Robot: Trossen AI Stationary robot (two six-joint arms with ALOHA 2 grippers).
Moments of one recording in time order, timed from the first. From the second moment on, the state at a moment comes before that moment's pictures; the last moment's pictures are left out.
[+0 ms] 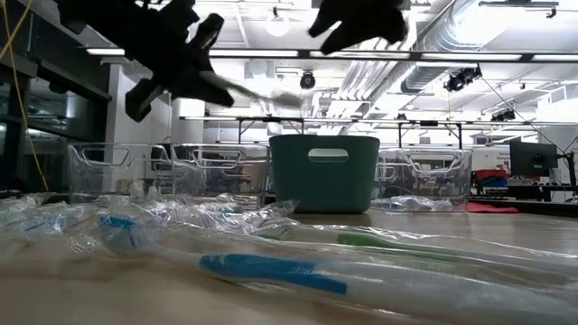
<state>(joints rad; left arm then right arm) -0.09 1.17 0.66 0.01 -0.40 1.07 0.28 1.57 1.29 -0.51 0.46 0.58</state>
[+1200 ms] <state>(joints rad) 0.08 0.72 0.61 -1.01 -1.13 -0.37 0.37 1.55 1.29 -0.61 0.68 0.65</state>
